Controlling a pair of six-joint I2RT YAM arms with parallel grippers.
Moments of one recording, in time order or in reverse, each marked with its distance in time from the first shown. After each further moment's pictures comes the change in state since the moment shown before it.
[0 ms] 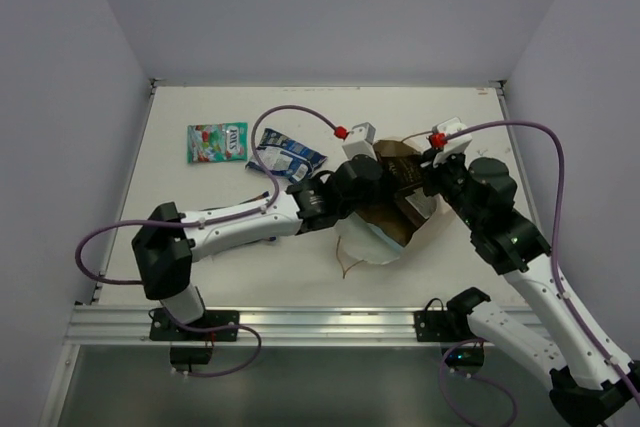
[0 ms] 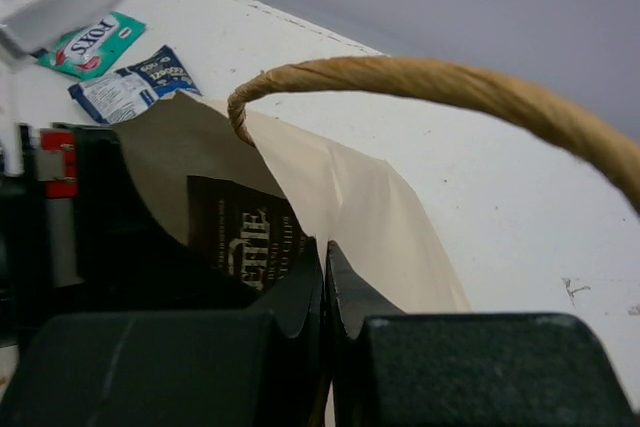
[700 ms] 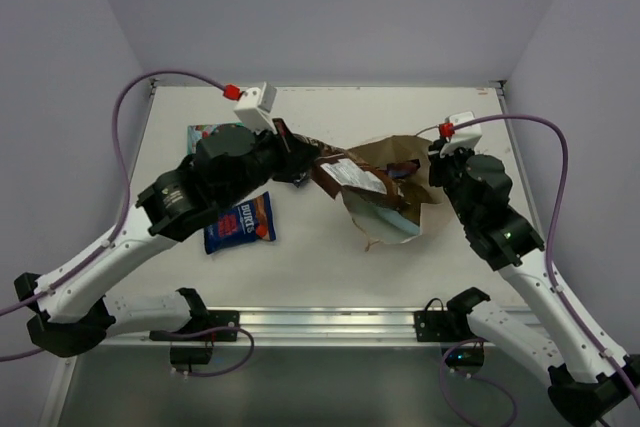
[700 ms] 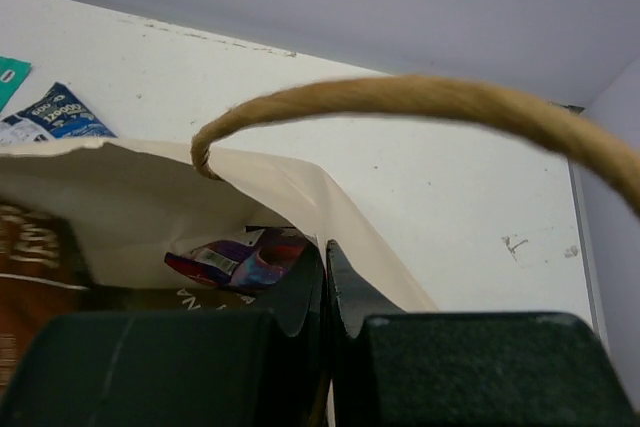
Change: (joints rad) left arm 0.124 -0.571 0.026 -0.428 0.086 0.278; right arm -0.009 0.029 -0.023 0.081 0.224 0.045
